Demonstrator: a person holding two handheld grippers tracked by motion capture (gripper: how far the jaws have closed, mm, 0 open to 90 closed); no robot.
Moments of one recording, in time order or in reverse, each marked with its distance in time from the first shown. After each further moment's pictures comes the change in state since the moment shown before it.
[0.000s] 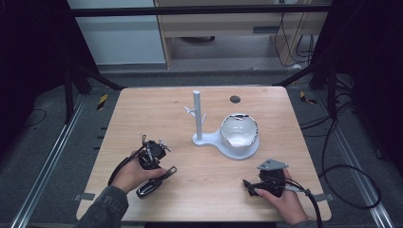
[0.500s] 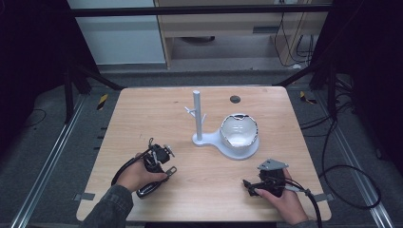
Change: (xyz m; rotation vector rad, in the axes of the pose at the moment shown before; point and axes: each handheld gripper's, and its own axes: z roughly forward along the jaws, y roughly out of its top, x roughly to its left) left arm -0.003 0.002 0.015 0.116 0.015 0.051; right arm 0.000 0.000 0.000 0.000 0.001 -0.004
